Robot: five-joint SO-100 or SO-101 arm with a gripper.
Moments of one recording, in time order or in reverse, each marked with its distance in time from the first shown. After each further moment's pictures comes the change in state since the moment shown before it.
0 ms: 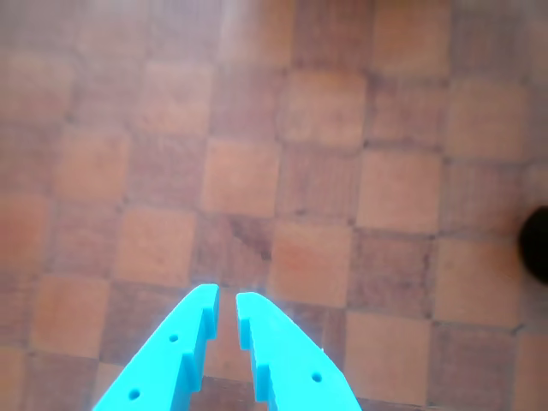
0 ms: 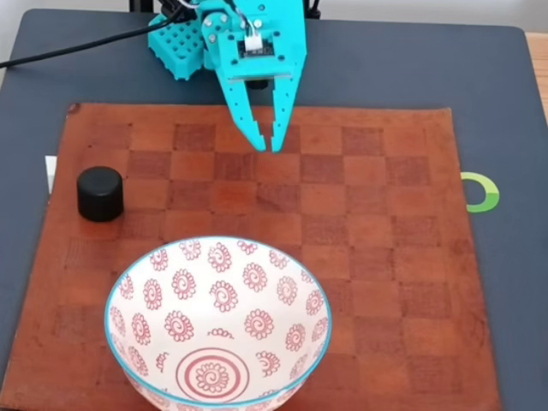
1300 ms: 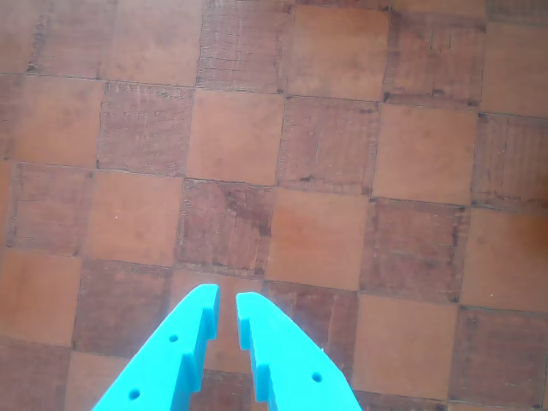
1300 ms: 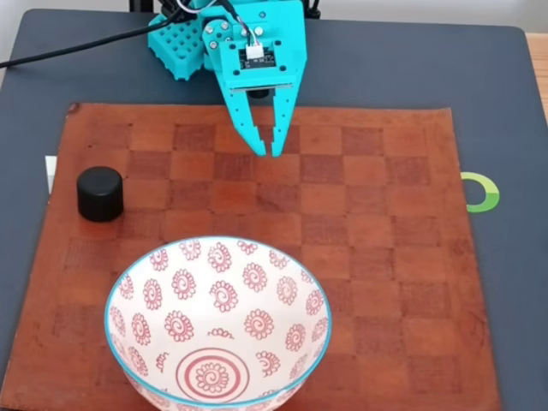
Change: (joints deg) arm -0.4 0.0 4.7 0.4 0.0
